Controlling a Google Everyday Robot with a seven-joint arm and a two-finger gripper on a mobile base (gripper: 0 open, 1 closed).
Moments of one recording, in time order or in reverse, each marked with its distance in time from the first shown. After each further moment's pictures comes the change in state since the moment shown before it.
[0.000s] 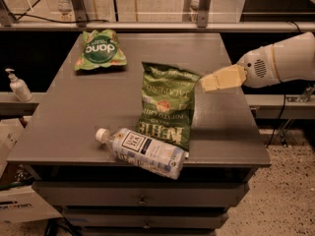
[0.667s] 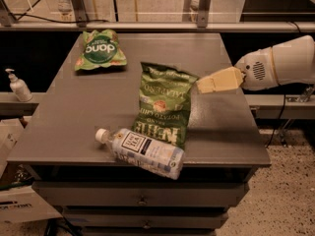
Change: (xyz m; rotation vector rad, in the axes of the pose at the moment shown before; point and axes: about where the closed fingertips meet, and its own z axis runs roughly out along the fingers) arm 0.003 0.014 0.003 -0.049 -0.011 0.015
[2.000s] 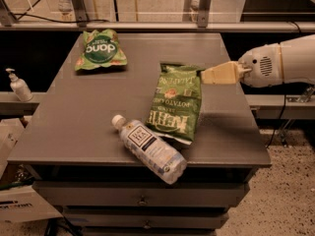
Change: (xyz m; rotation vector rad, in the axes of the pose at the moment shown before) arm -0.016 0.019 -0.012 -0.090 -0.086 0.023
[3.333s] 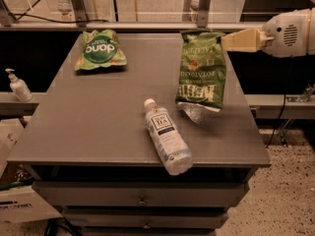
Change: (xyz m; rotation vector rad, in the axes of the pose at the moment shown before) arm -0.067 -0.025 -0.051 0.145 -0.135 -0.129
